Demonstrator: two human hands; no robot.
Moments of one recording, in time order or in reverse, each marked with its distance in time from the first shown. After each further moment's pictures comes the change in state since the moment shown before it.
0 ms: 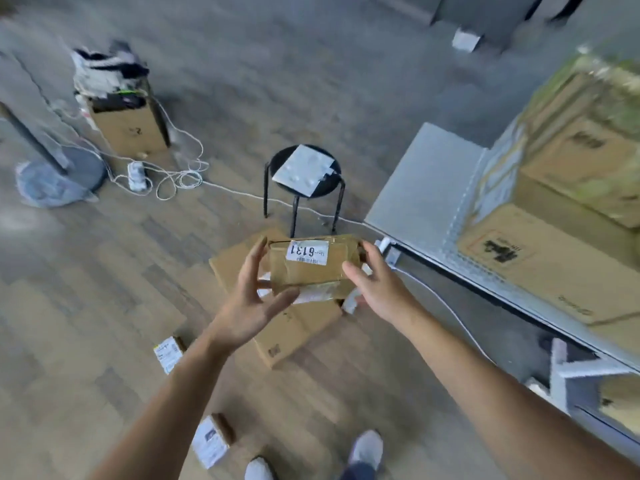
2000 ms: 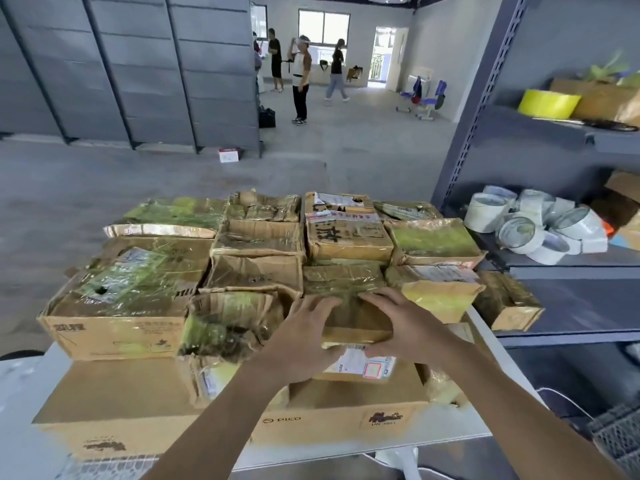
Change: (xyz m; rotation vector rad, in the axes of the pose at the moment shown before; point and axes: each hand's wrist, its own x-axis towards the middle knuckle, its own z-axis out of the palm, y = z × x) left_hand 0.063 0.324 0.697 0.790 -0.702 0.731; right_hand -0.235 0.211 -0.684 -0.686 0.426 0.080
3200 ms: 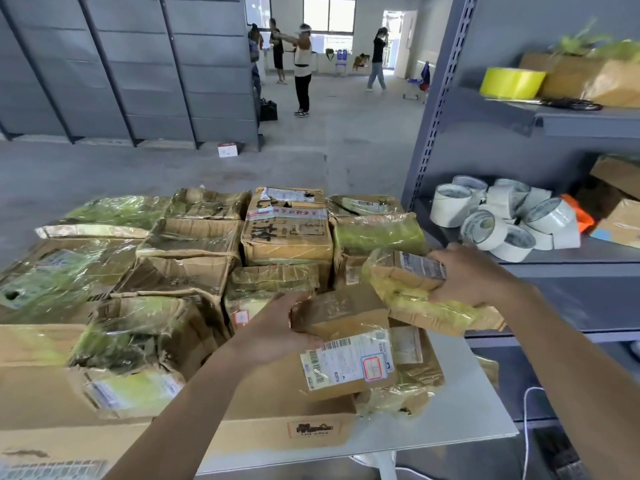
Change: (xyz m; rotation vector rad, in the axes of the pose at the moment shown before) left_hand 0.078 0.050 0.057 -0.410 -0.089 -0.358; right_hand -0.010 0.185 -0.121 -0.339 0.022 0.283
